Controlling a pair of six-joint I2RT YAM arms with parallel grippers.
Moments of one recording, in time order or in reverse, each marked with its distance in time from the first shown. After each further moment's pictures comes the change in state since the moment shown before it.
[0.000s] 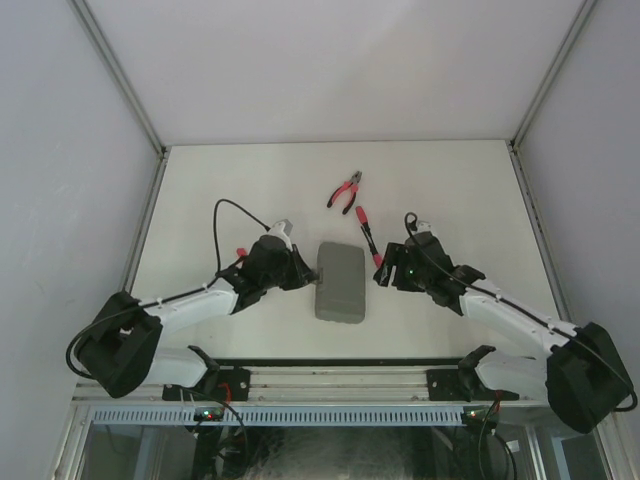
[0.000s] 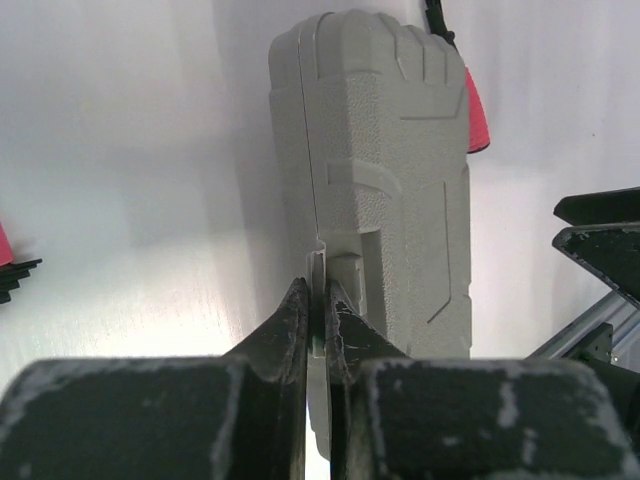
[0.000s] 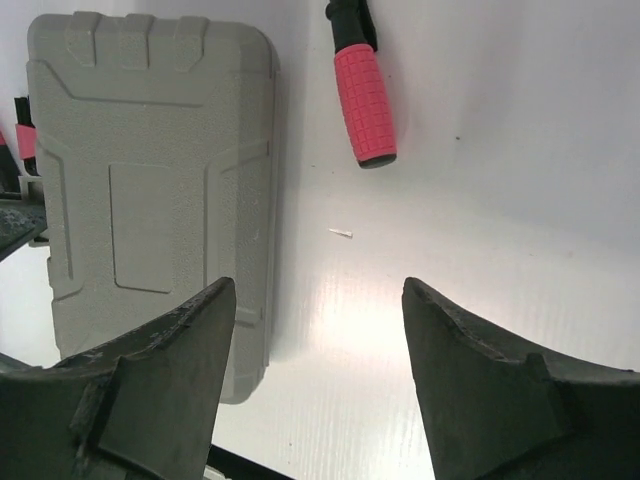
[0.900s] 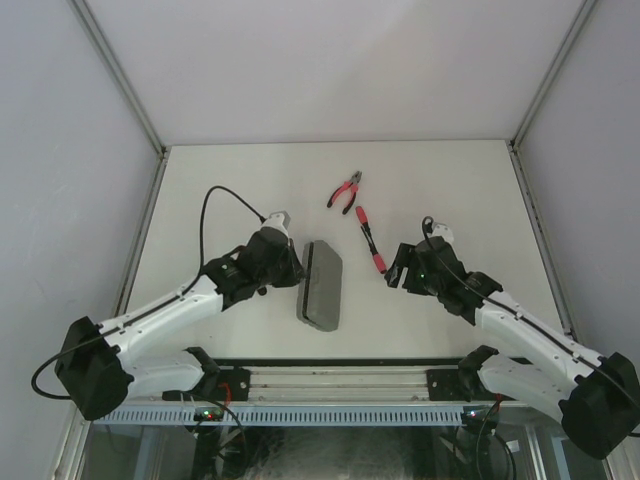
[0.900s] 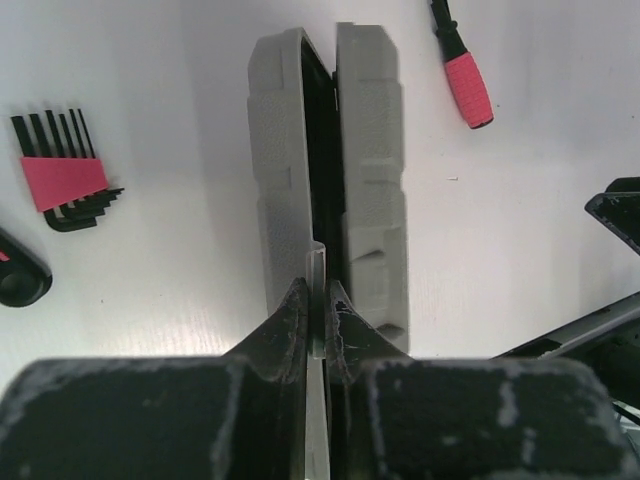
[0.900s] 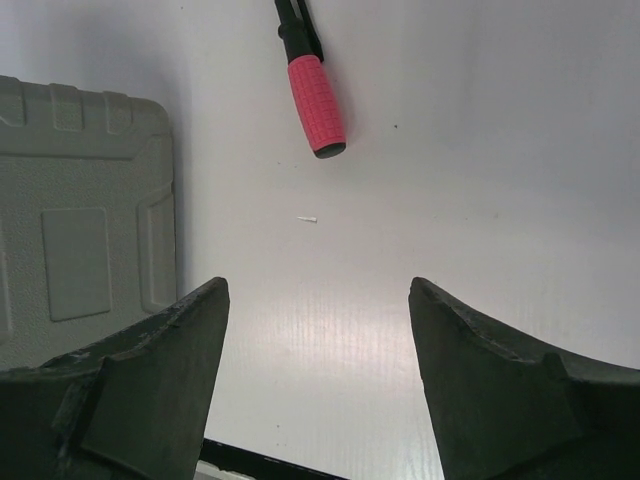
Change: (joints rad) left arm -0.091 -0.179 0.207 -0.476 -0.175 0.048; right arm 0.007 -0.188 0.001 -0.172 0.121 0.031
